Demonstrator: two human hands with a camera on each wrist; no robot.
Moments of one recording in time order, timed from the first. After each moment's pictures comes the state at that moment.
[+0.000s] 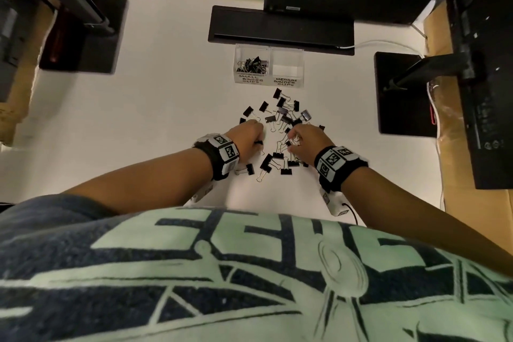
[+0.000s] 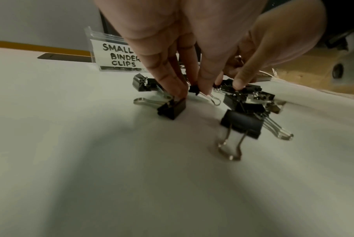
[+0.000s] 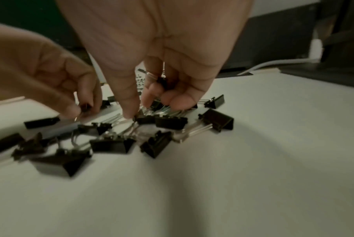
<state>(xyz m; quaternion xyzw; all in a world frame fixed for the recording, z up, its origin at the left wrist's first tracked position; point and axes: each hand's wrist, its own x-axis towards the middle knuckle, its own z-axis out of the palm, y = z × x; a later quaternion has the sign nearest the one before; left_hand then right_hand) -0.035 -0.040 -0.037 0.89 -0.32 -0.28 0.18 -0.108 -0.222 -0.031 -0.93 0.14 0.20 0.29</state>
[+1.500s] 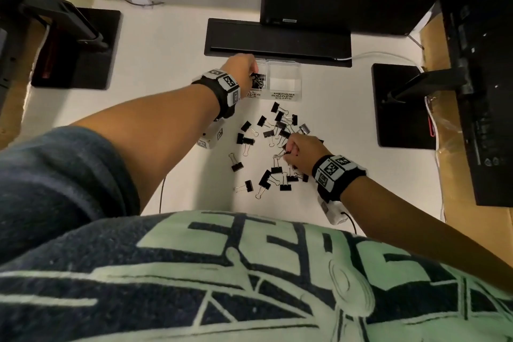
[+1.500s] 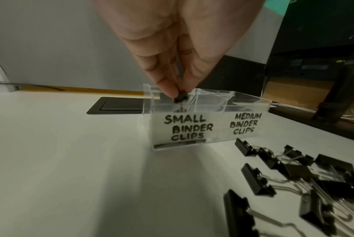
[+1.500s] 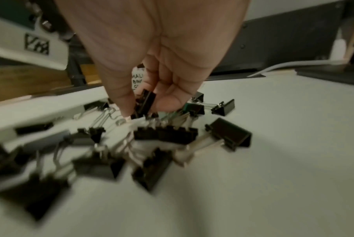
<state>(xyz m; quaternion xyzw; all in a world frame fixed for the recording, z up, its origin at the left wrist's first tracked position) 0.100 -0.091 0.029 0.94 -0.18 -0.21 0.19 -0.090 -0.221 -0.025 -0.91 0.14 0.23 0.31</state>
